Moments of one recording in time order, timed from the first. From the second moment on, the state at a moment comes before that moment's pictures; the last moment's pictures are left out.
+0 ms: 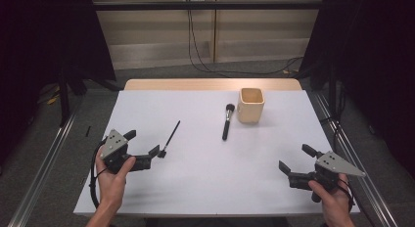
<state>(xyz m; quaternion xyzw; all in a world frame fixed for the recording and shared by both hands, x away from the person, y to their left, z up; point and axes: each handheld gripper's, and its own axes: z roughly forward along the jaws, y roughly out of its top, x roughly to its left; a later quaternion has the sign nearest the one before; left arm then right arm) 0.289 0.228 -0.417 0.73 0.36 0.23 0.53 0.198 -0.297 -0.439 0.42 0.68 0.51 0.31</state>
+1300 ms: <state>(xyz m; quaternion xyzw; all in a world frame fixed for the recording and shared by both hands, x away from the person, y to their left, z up) 0.368 0.188 -0.406 0.74 0.35 0.25 0.52 0.200 -0.297 -0.441 0.42 0.68 0.51 0.31</state>
